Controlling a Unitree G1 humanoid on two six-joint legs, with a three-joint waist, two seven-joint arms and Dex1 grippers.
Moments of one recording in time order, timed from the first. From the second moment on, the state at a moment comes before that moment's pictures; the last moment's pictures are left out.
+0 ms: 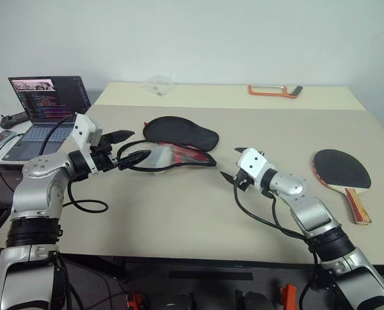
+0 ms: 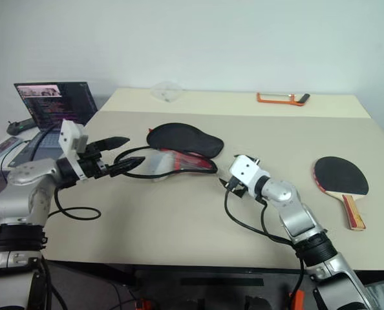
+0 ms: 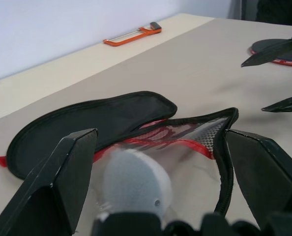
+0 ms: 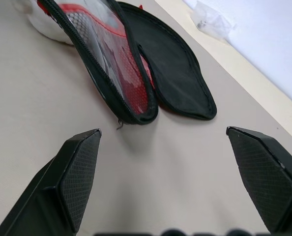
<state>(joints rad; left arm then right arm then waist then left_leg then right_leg) -0.60 0.78 0.17 0.33 -0.44 0.25 -1.08 -0.58 -0.39 0.30 0.12 -0.09 0.16 0.52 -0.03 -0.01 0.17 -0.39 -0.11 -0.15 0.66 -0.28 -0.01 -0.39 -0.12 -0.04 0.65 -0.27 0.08</state>
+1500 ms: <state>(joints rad) -0.61 0.80 0.12 0.48 -0.37 0.19 -1.35 -0.97 -0.19 0.55 0.75 -0.64 -0.25 0.24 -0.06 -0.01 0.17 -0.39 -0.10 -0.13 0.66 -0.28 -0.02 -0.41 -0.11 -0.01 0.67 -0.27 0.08</state>
